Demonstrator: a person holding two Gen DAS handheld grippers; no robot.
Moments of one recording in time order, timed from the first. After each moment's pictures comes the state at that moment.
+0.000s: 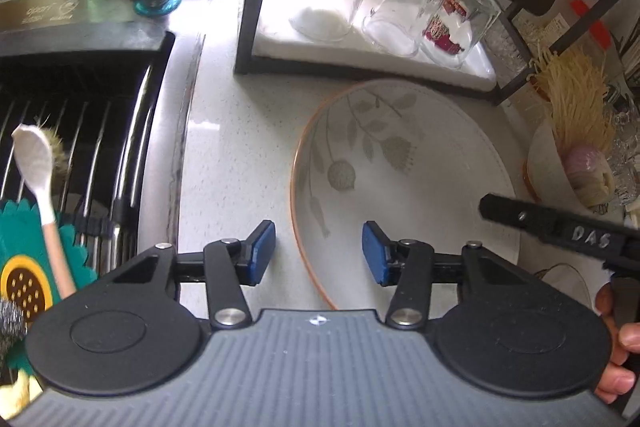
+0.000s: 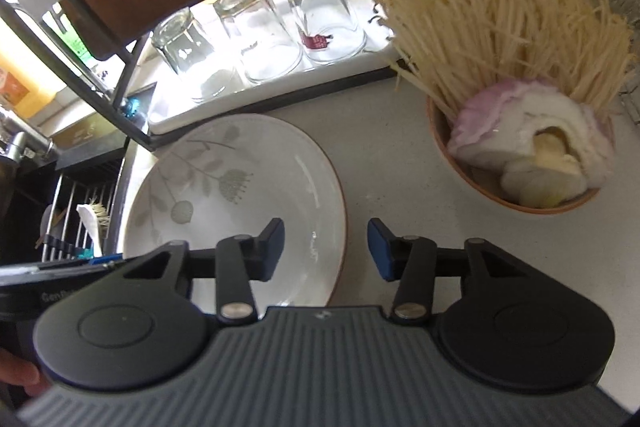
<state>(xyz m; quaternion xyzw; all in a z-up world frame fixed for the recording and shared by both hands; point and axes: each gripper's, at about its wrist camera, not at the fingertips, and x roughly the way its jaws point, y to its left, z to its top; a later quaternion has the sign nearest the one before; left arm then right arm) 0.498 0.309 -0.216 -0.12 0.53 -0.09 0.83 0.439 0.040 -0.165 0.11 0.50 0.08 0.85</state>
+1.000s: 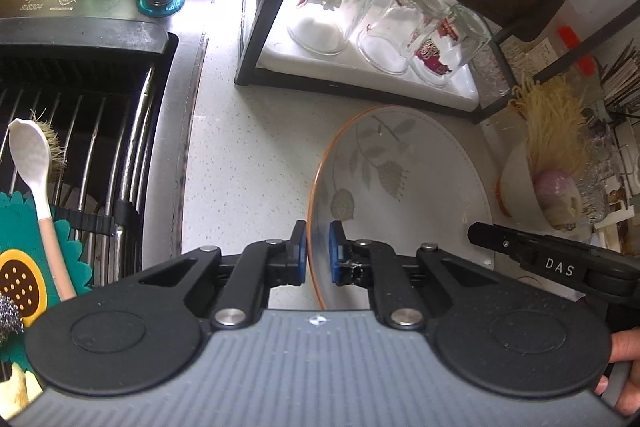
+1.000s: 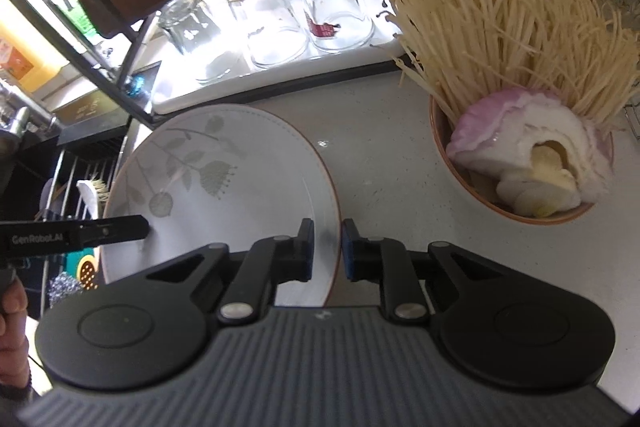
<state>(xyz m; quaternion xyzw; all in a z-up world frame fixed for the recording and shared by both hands) 0.497 0.323 -0.200 -0.18 0.54 -0.10 0.82 0.435 0.031 -0.157 0.10 0.52 0.11 0.84</state>
